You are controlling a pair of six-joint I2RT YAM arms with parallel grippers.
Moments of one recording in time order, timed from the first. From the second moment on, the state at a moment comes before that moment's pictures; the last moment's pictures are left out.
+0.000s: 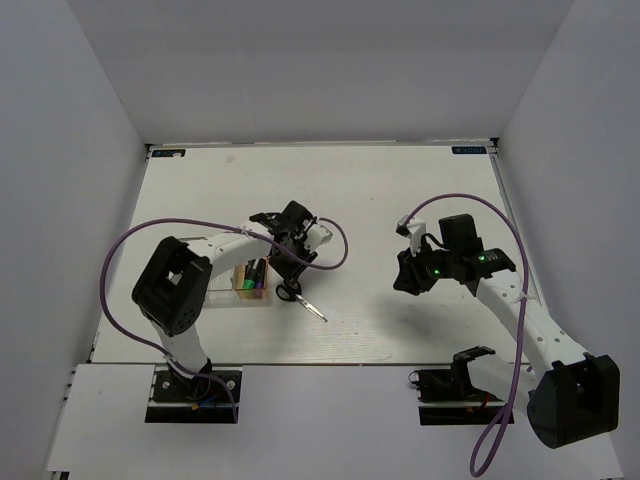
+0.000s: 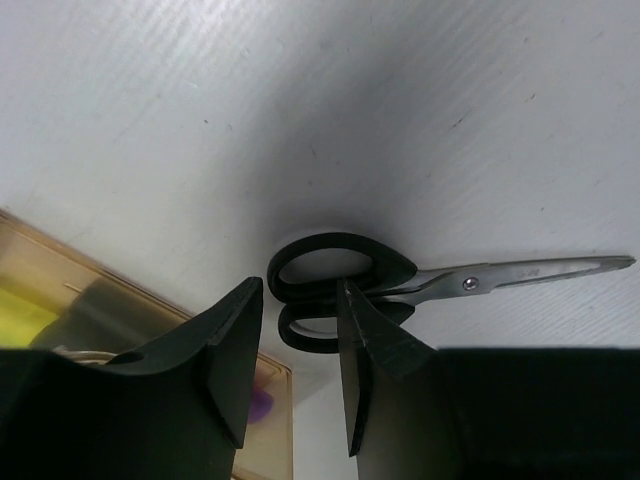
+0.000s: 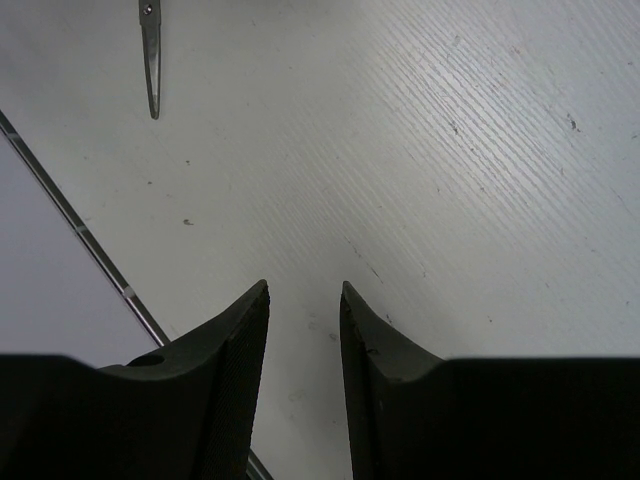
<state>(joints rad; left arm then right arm) -0.65 1.75 1.16 -0.65 0.07 0.18 0.31 1.04 0.75 -0.66 -0.58 -0.32</state>
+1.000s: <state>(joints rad) -0.66 1.78 1.11 -0.59 0.04 0.20 0.30 1.05 0.75 -0.67 -0.58 -0.33</state>
